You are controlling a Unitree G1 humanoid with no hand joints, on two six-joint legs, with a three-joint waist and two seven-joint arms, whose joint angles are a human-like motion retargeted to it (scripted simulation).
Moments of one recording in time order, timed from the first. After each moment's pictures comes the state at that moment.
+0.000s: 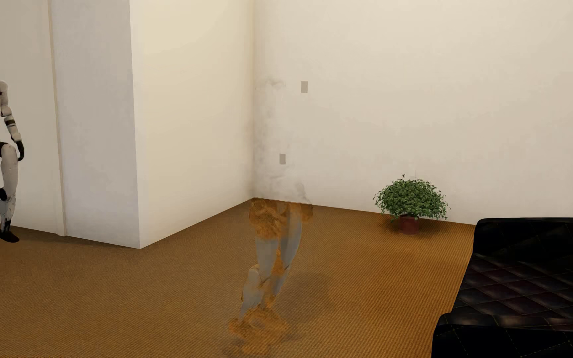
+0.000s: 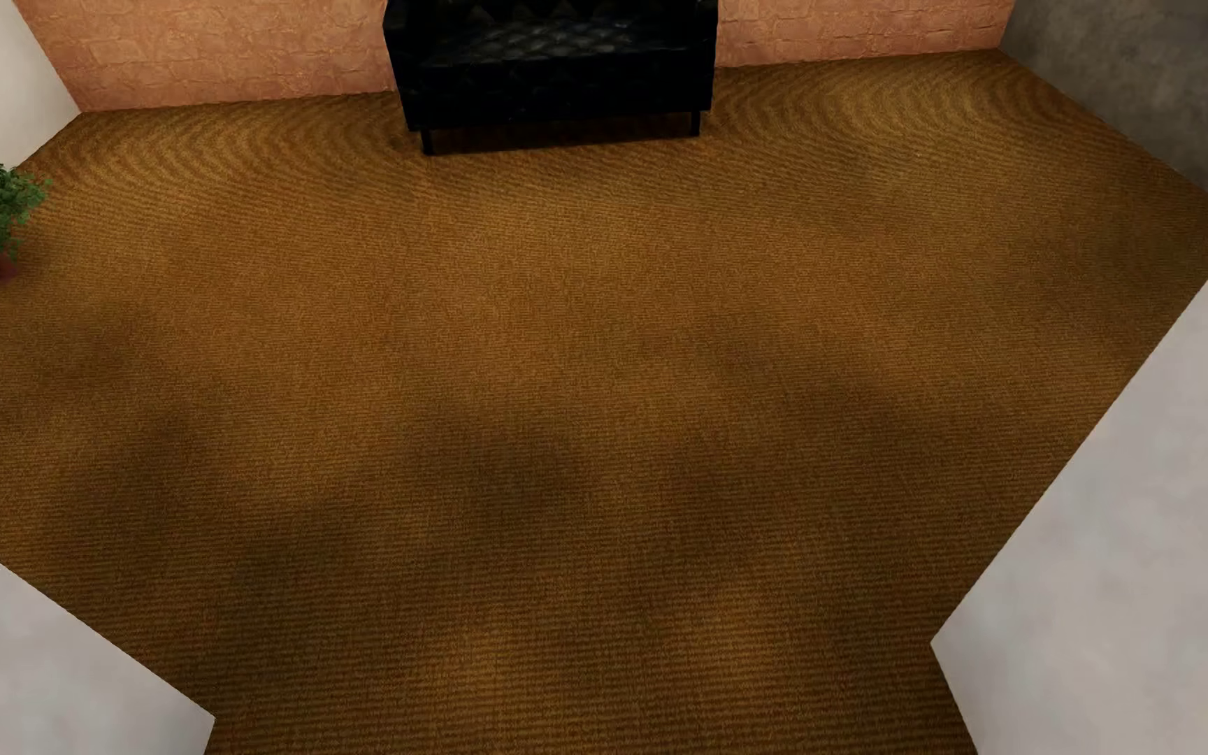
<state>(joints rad) 0.14 0.08 0.01 0.08 0.06 0.09 0.00 0.00 0.01 0.22 0.23 0.27 0.29 -0.23 -0.17 0.24 -0.29 0.00 0.00 -0.40 0.42 0.79 0.76 0.00 0.00 0.00 0.00 0.00 0.00</state>
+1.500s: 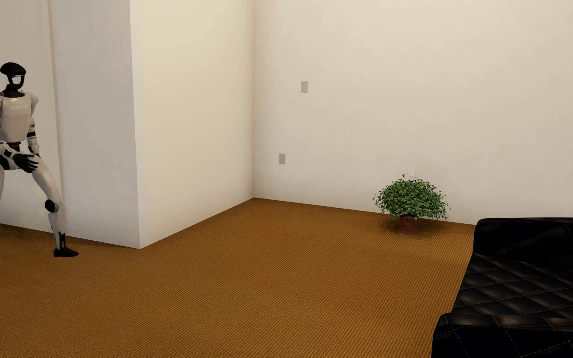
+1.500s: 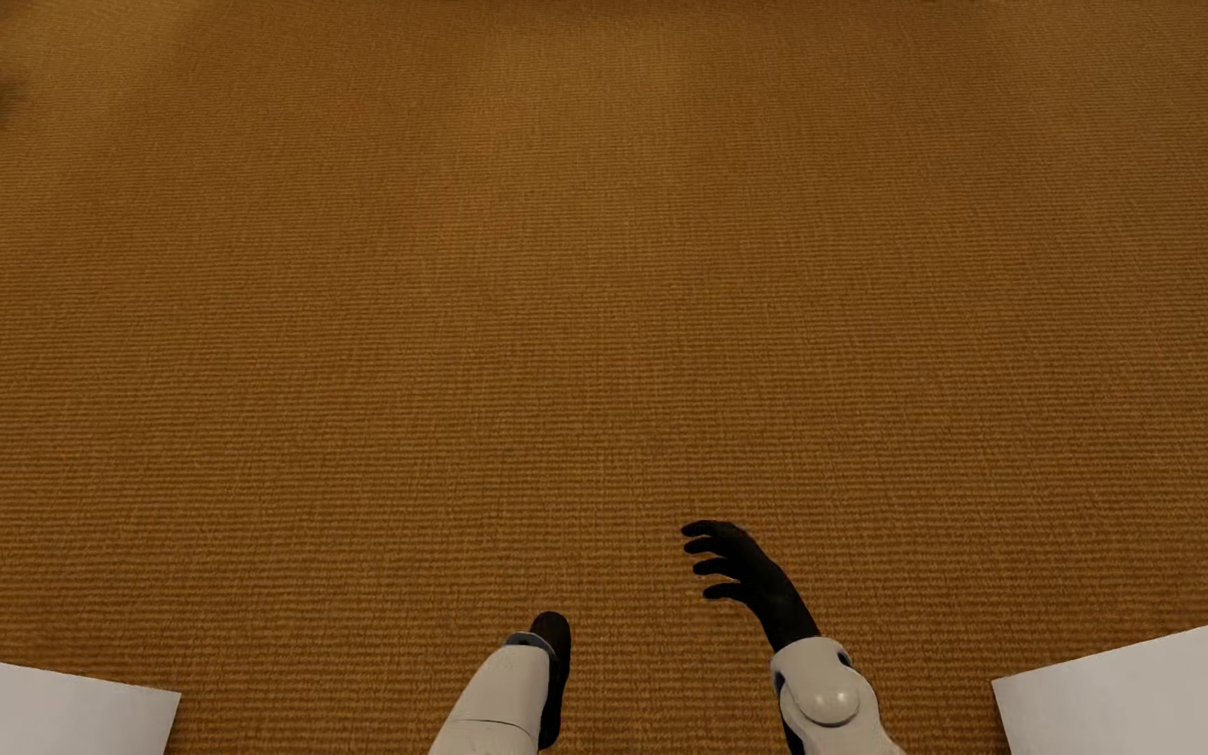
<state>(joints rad) -0.72 0.34 0.20 0.17 0.06 0.10 0.00 0.00 0.12 0.63 0.45 0.42 0.07 -0.17 -0.71 0.22 -0.22 0.00 0.00 -0.15 0.26 0.98 0.25 0.00 0.00 0.00 0.00 0.00 0.00</state>
